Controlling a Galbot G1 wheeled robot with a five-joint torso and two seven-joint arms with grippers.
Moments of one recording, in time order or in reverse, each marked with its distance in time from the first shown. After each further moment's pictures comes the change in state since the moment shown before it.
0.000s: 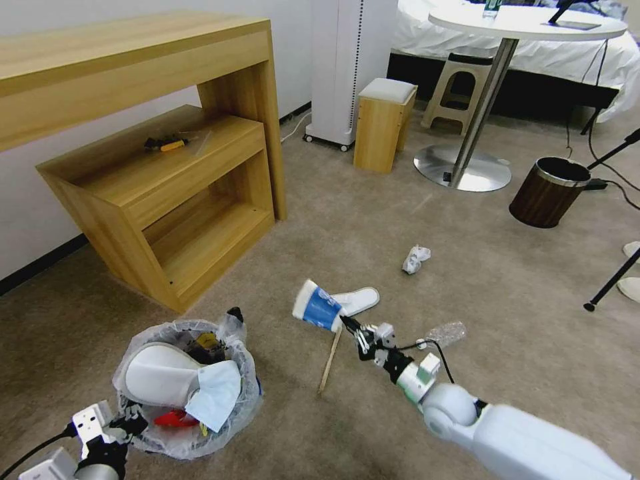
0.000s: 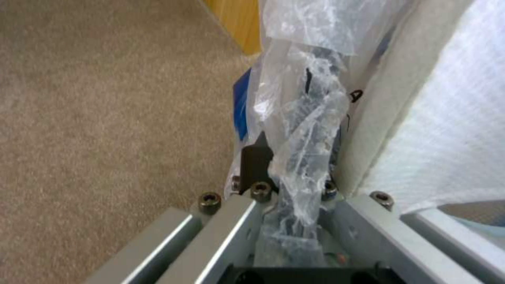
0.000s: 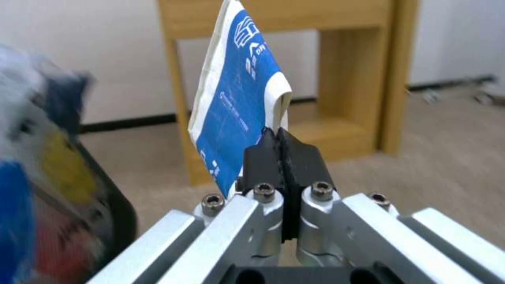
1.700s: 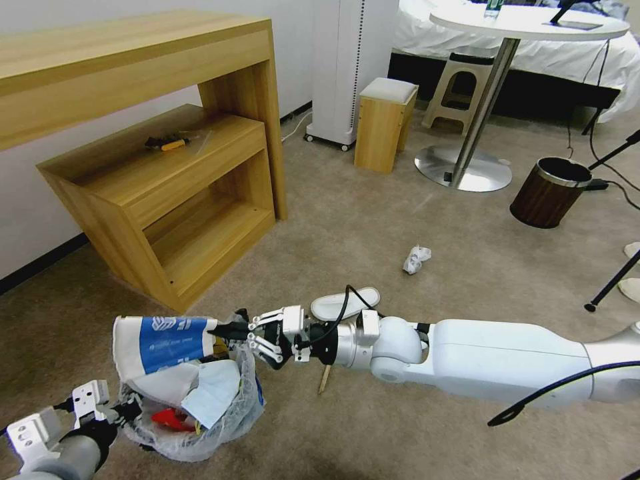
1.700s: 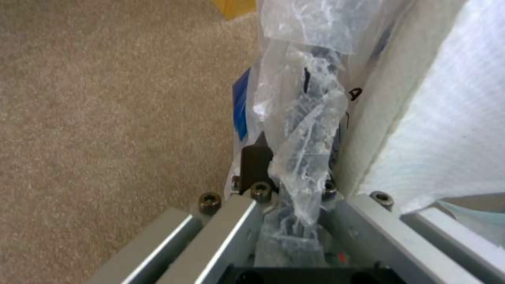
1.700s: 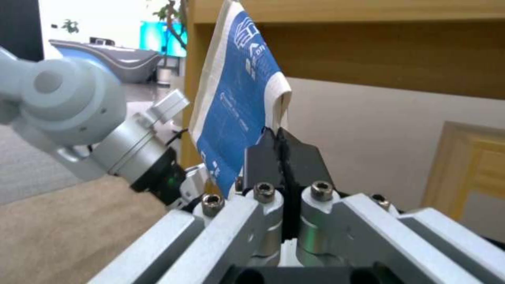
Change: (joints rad) left arm -0.018 0.282 -0.045 -0.012 -0.325 0.136 -0.149; right arm 0.647 0.140 -0.565 0.231 0.135 0.028 -0.227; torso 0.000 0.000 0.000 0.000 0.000
